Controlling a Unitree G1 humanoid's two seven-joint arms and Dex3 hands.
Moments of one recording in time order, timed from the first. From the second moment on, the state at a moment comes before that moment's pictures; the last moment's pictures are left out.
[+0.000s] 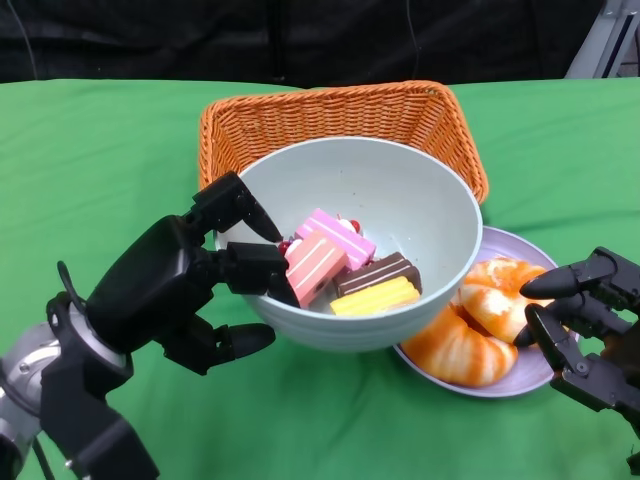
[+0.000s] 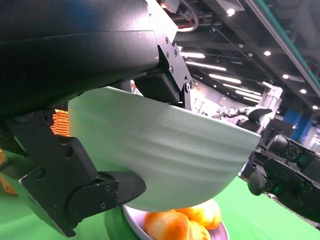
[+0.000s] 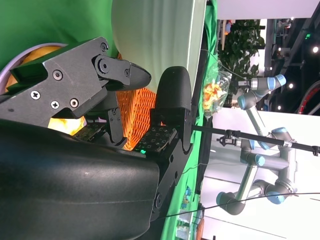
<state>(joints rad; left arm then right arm) -0.51 0.38 -0.24 0.74 0.54 -1.26 0.22 0.14 -0.01 -0.09 -0.09 0.17 -0.29 0.17</state>
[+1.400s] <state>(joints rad) -0.71 0.08 -0.14 0.94 0.31 -1.00 0.13 0.14 -0.02 -0.08 -0.04 0.10 -0.35 0.16</state>
